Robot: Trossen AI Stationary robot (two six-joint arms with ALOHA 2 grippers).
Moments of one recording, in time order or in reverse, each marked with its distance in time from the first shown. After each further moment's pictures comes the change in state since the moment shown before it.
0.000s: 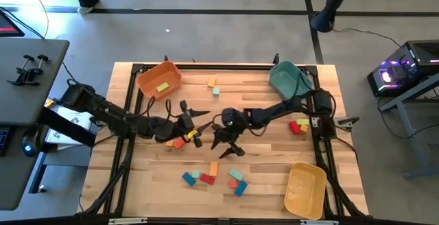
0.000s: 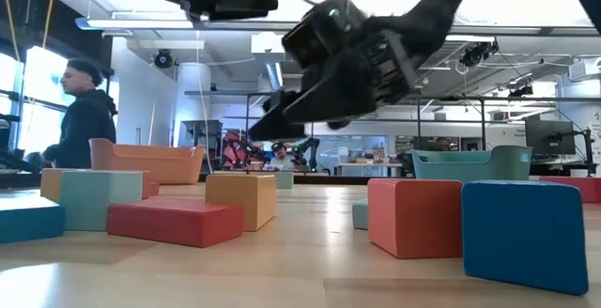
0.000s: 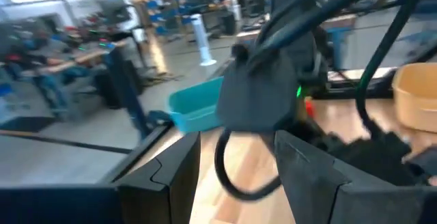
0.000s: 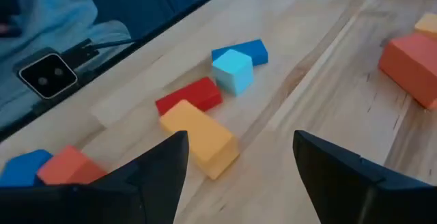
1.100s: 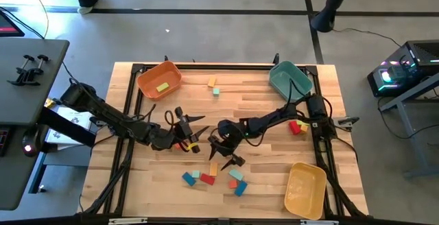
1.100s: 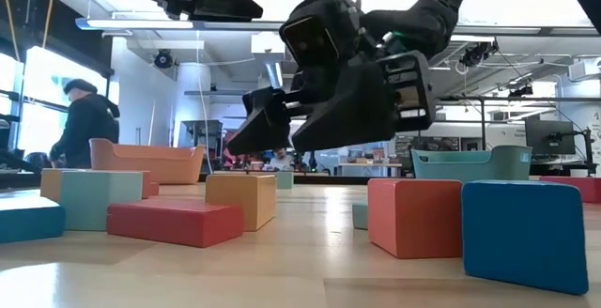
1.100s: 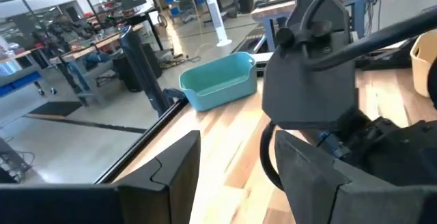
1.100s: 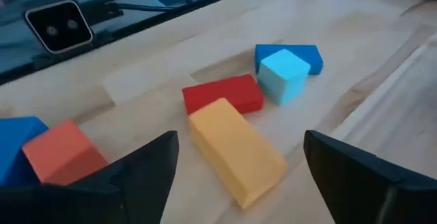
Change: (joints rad) left arm -0.107 -0.001 0.014 -0.147 -0.154 -0.076; right arm 0.097 0.056 0.042 -0.004 0.042 -0.204
